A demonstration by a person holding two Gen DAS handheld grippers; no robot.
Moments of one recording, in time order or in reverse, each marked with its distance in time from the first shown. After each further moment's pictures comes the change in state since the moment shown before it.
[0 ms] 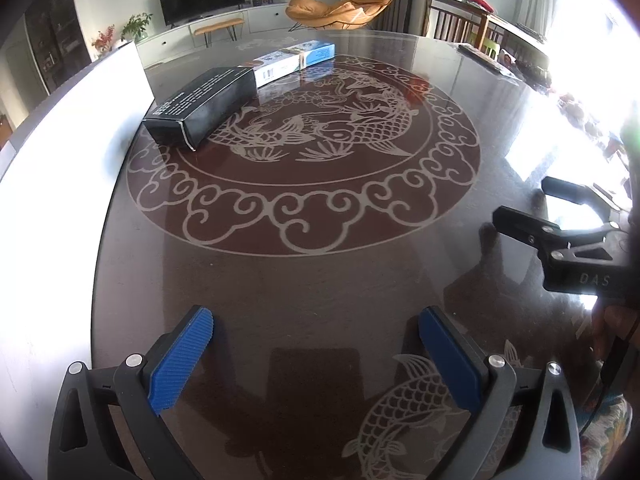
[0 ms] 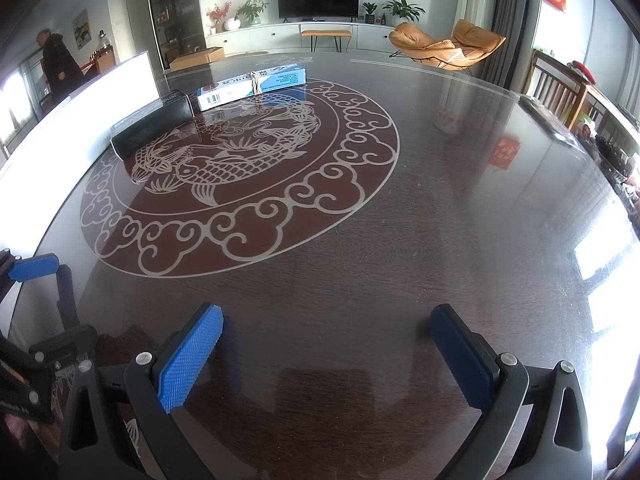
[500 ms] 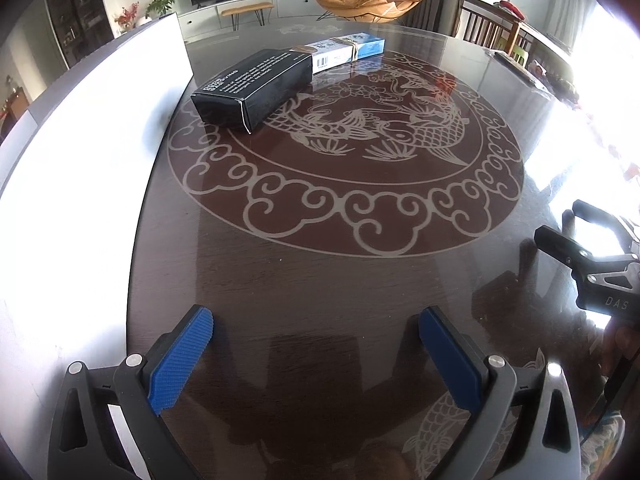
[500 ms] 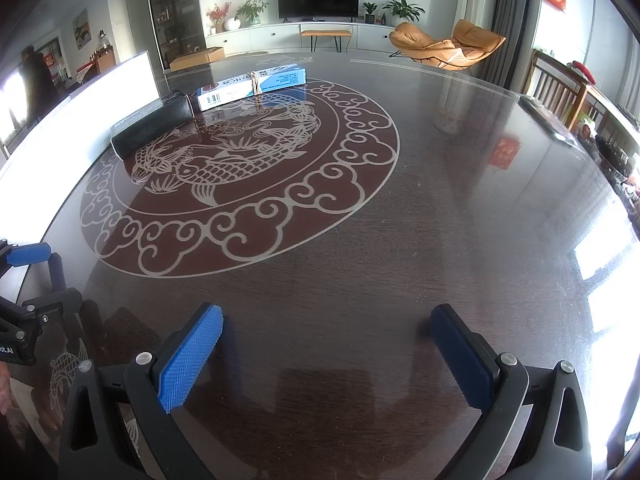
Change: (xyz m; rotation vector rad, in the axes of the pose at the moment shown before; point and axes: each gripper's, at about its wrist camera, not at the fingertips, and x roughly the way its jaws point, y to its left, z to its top) left arm -0.001 0.032 -0.001 -0.077 0.038 0.040; right arm 0.000 0.000 0.000 0.000 0.000 0.000
